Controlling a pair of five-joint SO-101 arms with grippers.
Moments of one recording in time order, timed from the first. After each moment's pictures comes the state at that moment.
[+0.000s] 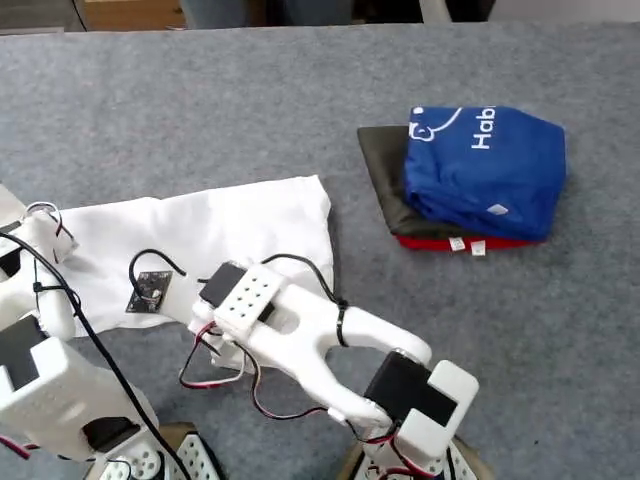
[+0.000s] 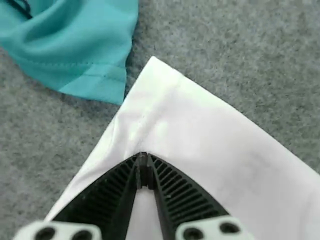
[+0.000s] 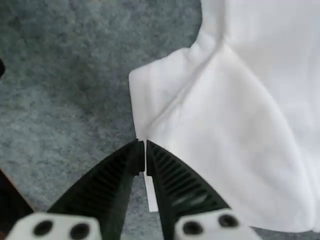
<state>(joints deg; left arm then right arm) -38.9 7.9 30.5 32.5 10.3 -55.5 6.1 22.6 73.0 22.8</state>
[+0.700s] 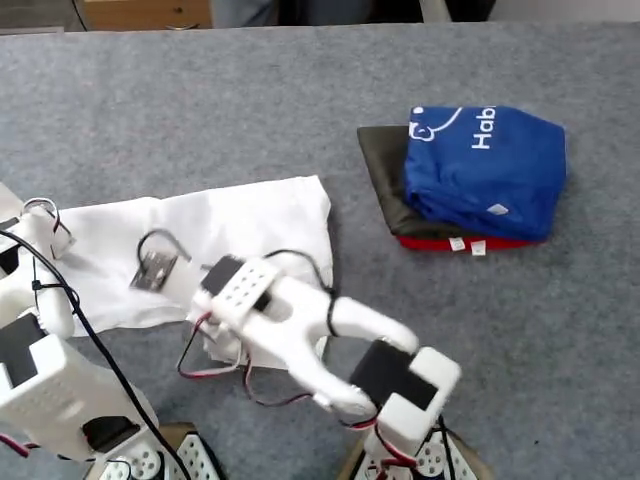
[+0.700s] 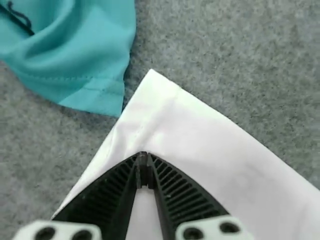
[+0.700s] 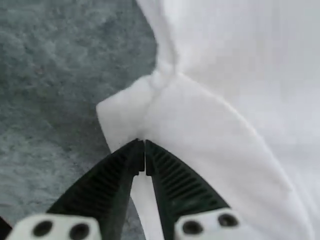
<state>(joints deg) -39.0 8.6 28.7 32.1 10.3 -55.8 11.6 22.5 65.3 16.9</state>
